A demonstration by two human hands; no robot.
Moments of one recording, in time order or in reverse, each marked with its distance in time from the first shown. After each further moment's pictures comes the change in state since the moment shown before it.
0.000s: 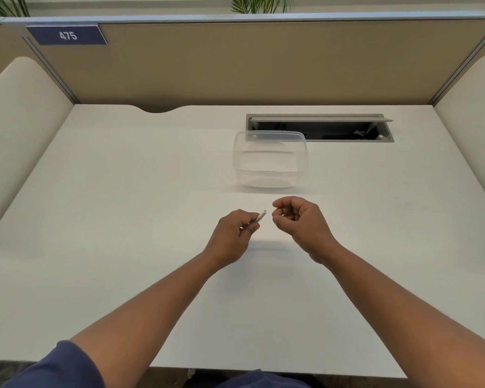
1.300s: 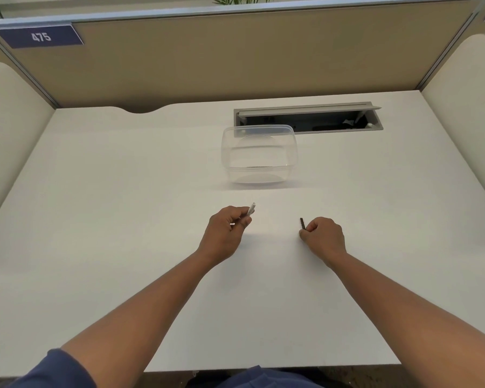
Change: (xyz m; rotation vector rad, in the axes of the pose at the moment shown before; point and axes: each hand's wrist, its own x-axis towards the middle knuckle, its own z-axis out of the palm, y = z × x) left_hand 0.005 0.000 0.002 -0.168 0.000 -0.134; right_hand 0.005 0.080 -0.052 -0.679 0.302 0.390
